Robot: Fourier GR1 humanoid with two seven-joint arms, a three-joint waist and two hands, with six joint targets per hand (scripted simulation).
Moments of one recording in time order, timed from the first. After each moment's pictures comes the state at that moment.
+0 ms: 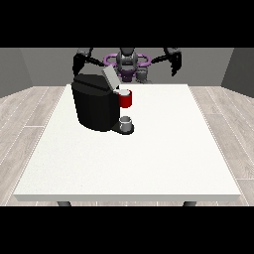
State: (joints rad) left arm -0.56 0.03 0.37 -0.68 -0.41 -0.30 -0.33; right arm -0.14 -0.09 -0.13 -1.18 0.09 -0.14 -0.05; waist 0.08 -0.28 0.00
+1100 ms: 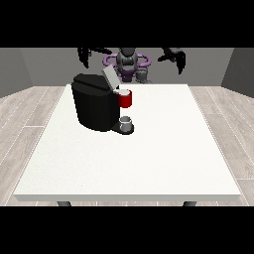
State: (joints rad) left arm -0.37 0.01 0.22 -1.06 -0.21 -0.31 -0.18; right arm -0.42 -0.17 -0.18 -1.22 -0.01 -0.01 0.10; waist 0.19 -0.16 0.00
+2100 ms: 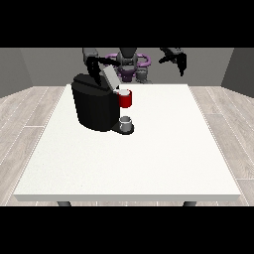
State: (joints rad) left arm -0.25 0.05 0.15 -1.39 -0.12 -0.26 -0.09; right arm -0.63 -0.17 -0.15 -1.05 -0.03 0.01 0.08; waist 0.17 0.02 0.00
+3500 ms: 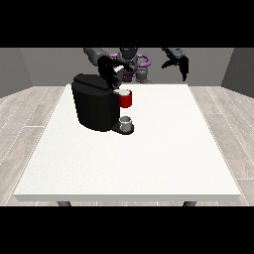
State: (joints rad) left arm -0.27 0.08 0.11 -1.41 -0.12 -0.25 -0.11; right arm -0.86 -0.23 -0.09 -0.99 0.11 -0.06 0.21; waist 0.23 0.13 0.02
